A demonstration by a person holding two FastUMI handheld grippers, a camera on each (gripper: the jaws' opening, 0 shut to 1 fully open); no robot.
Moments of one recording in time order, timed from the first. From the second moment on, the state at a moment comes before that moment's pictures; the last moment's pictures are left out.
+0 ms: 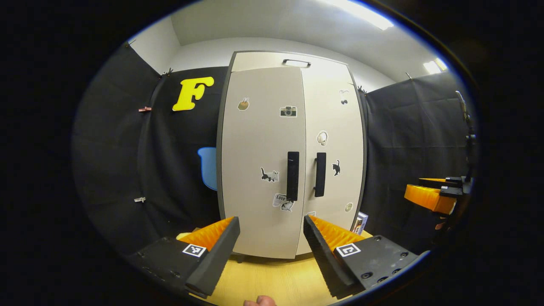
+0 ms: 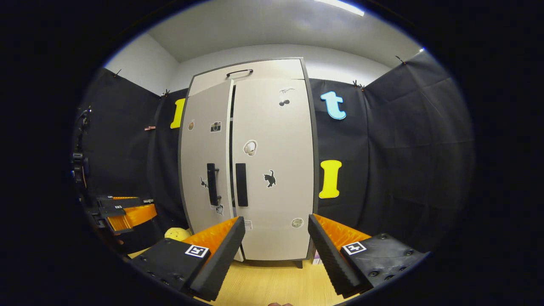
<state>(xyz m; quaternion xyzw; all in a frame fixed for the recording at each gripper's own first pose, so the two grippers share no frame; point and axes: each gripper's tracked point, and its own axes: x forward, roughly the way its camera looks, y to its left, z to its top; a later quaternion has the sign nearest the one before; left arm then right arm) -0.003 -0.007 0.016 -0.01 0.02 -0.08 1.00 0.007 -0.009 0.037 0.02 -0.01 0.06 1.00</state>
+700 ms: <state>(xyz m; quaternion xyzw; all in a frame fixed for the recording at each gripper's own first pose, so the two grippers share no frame) -0.010 -0.001 0.009 -0.01 0.03 -0.07 1.00 0.003 0.000 0.026 0.03 0.00 0.07 1.00</state>
